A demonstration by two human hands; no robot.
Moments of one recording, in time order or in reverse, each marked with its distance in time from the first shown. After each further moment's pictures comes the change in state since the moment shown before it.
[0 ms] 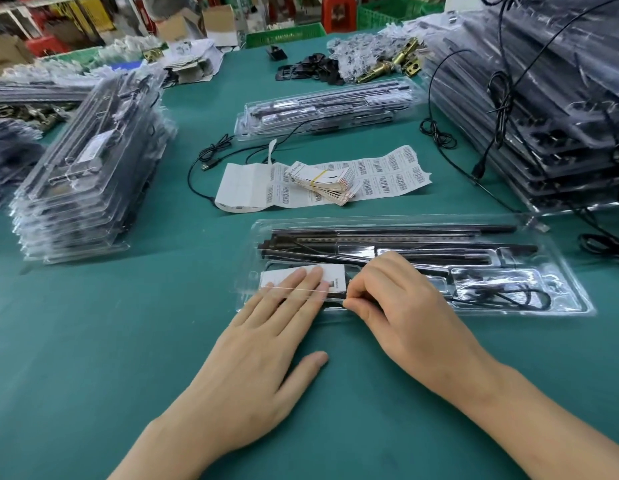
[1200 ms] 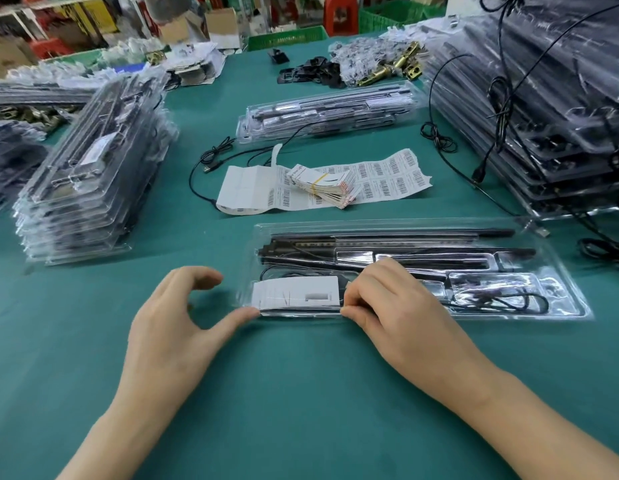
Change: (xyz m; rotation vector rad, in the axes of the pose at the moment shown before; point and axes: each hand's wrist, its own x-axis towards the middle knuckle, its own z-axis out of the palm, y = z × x) left_hand -0.017 -0.047 -0.015 -0.339 0.477 -0.576; right_hand -0.001 0.000 0.002 -0.040 -0.032 -0.019
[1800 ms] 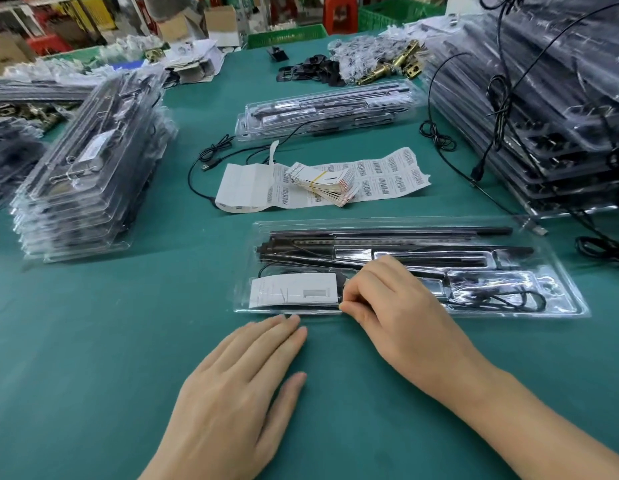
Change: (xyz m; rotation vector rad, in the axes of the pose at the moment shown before) left_hand -0.059 0.038 0.017 0.261 -0.146 0.578; right_hand 0.000 -0.001 0.000 0.010 -0.001 0.020
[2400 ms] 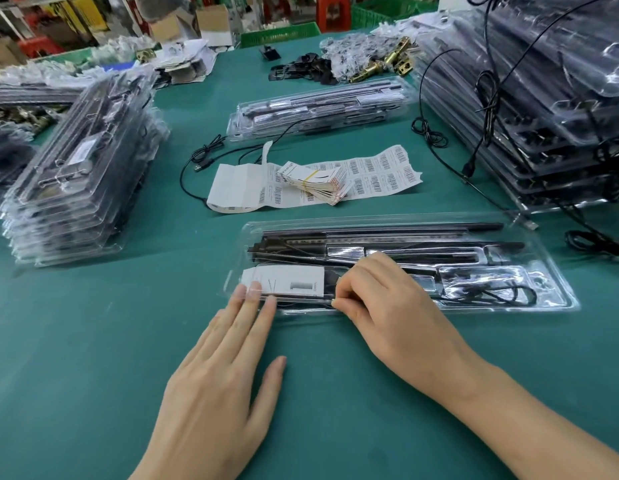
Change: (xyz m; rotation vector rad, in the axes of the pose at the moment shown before) left_hand 0.002 -0.003 0.003 0.030 -0.056 -0.191; right_hand -0.001 0.001 0.000 0.004 -0.001 0.024
